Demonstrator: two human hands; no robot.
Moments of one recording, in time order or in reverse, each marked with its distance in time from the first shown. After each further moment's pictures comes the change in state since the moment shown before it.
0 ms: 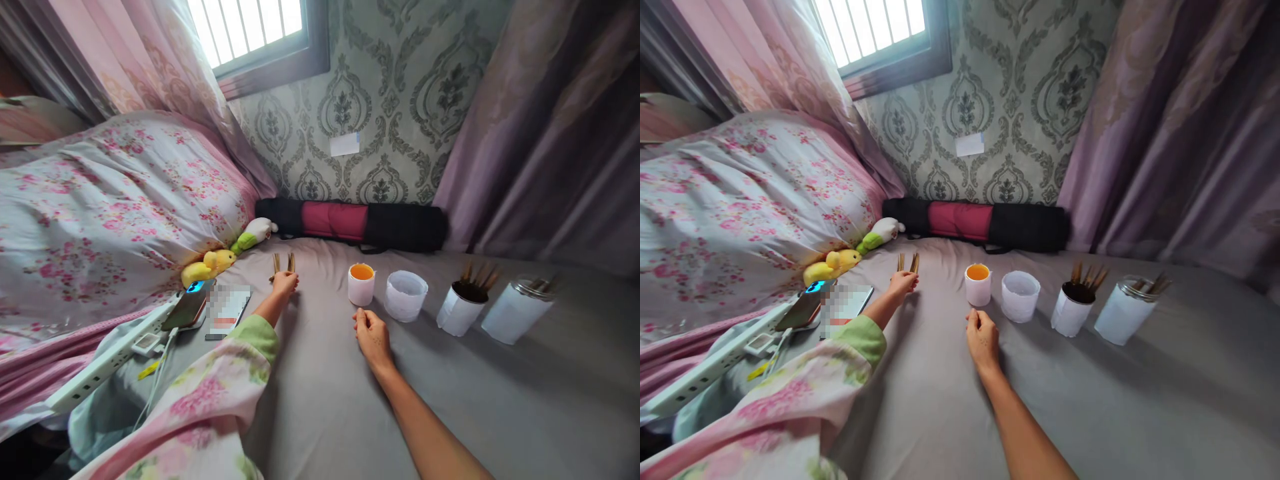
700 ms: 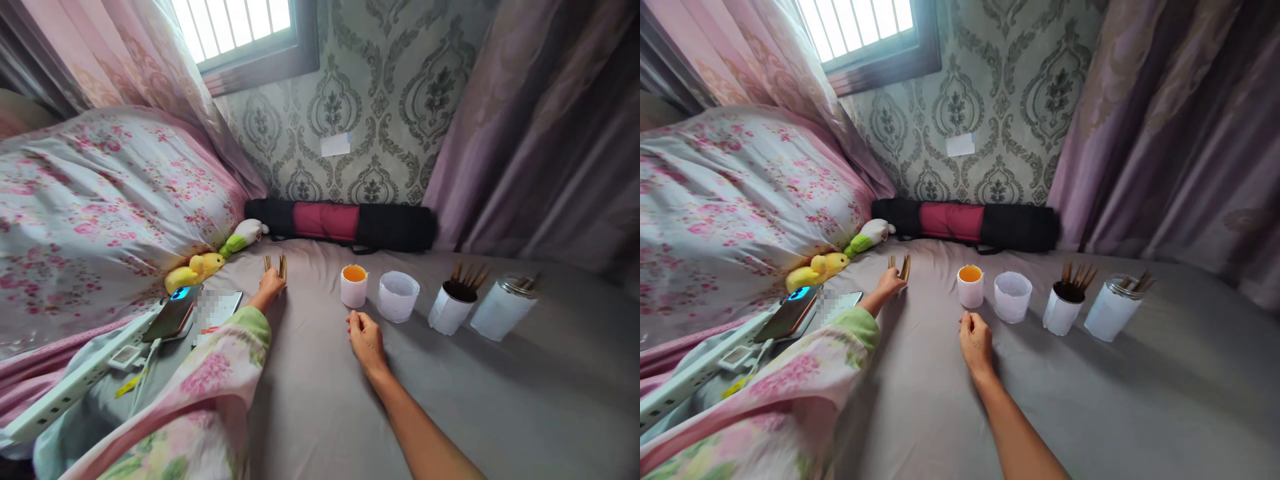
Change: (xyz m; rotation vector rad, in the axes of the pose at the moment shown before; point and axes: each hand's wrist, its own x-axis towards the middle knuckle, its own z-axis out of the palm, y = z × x) left_hand 0.044 -0.007 -0.011 0.727 0.043 0.150; right_hand -0.001 -0.005 -0.001 -0.003 0.039 -0.020
